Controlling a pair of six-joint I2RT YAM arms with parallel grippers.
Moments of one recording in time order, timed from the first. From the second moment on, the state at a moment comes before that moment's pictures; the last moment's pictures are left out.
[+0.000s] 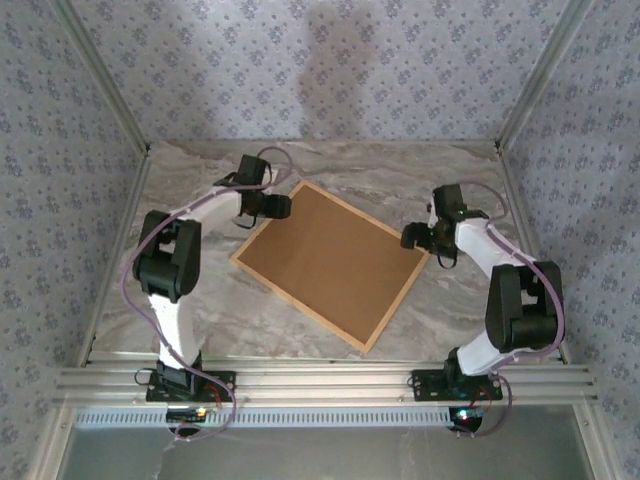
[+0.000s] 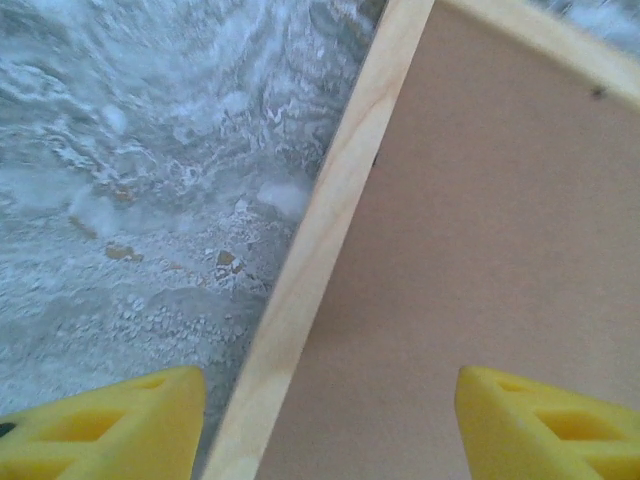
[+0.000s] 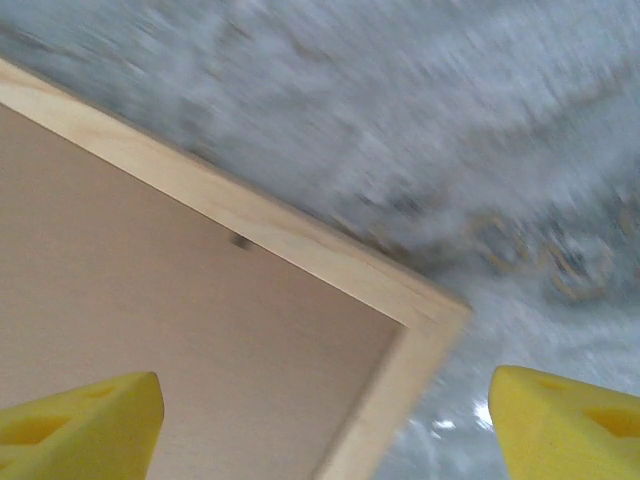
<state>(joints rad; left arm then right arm) -0.34 2.01 1.46 -0.45 0.13 -0.16 0.08 1.54 0.95 -0.61 -0.10 0.27</state>
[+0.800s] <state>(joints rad) -0.27 2.12 1.54 -0.58 0.16 -0.19 0.06 1.54 0.97 -0.61 -0.13 0.28</state>
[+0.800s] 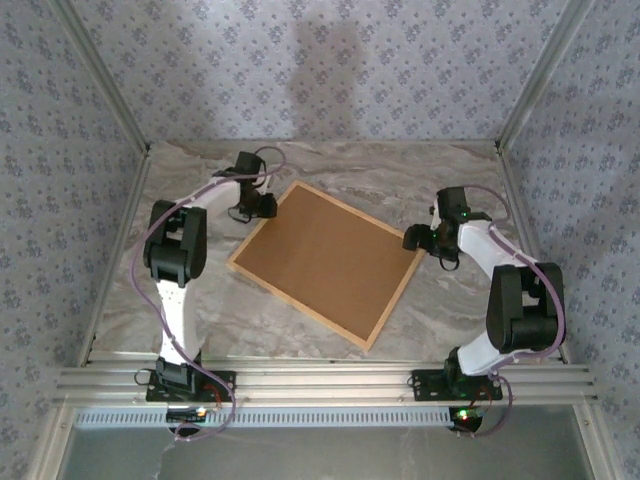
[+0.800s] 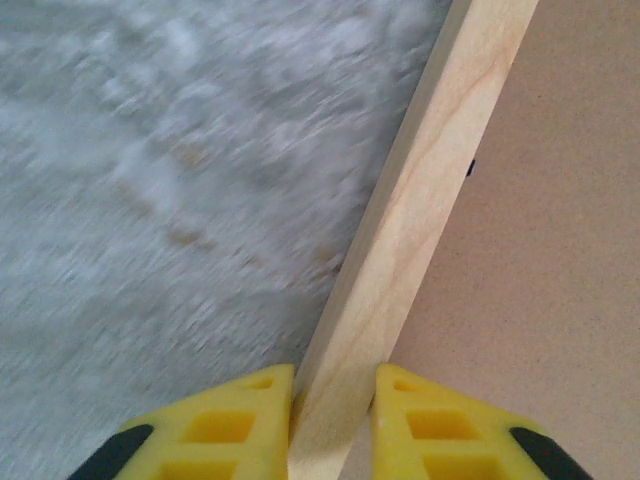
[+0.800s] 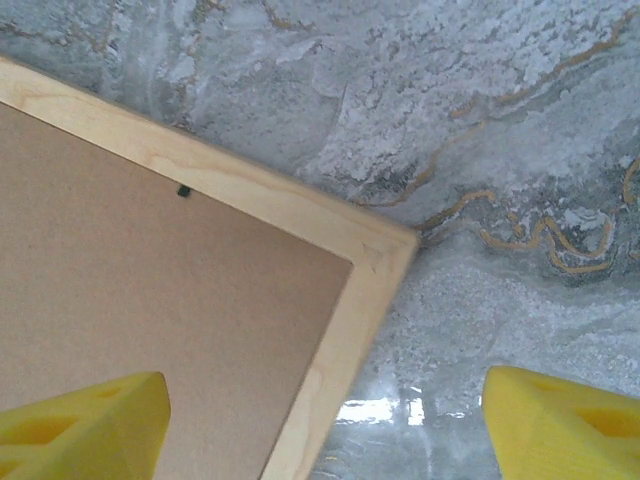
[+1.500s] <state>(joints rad) -0.24 1.73 0.95 -0.26 0.11 -0.43 0.13 1.77 1.13 -0.71 -0.10 0.24</state>
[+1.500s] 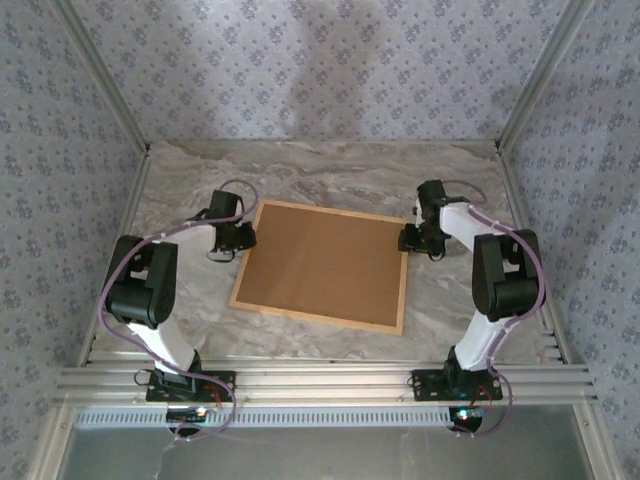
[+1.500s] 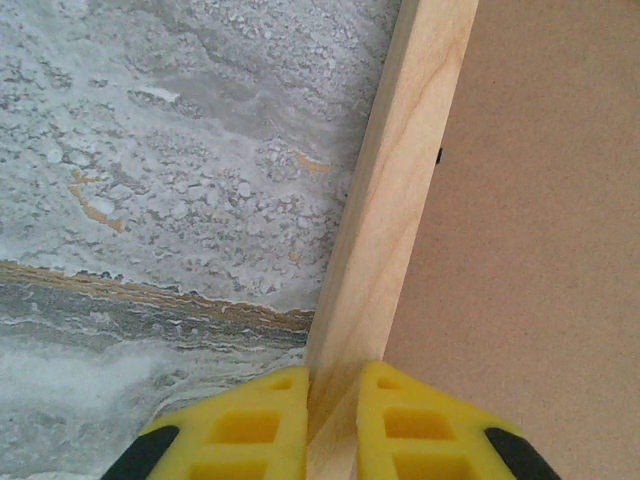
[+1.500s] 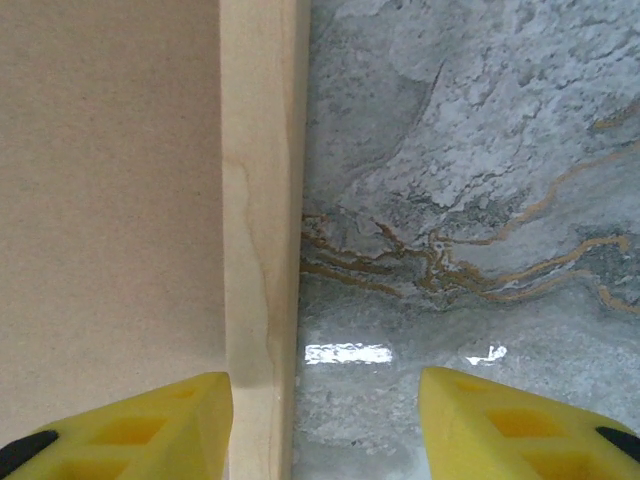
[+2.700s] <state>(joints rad) -0.24 1.74 0.95 -0.26 0.12 -0.43 0.17 1.79 1.15 -0.77 -0.06 0.23</state>
